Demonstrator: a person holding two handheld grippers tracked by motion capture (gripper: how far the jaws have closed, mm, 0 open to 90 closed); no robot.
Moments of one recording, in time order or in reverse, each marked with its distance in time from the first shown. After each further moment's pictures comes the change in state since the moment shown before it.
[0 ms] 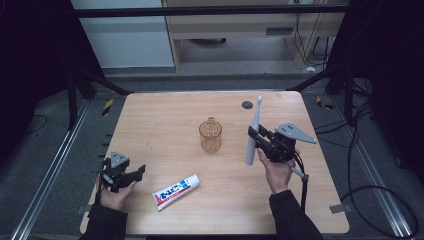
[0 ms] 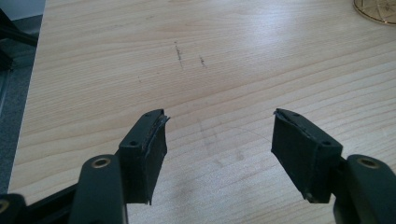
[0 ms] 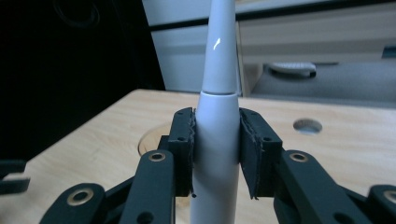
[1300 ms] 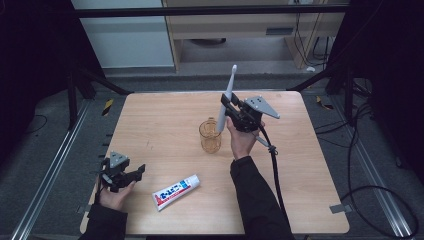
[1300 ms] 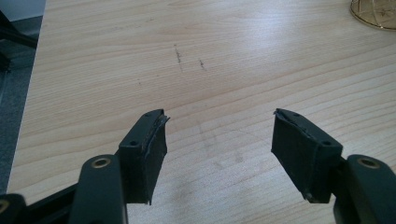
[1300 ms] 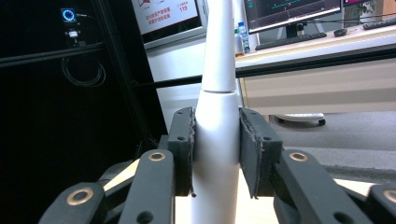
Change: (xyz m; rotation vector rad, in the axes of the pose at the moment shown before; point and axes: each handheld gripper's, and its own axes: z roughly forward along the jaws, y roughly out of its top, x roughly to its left) left arm 0.001 0.000 -0.001 -0.010 -0.008 -0.008; right arm 0.034 0.031 0.100 -0.207 0.000 0.038
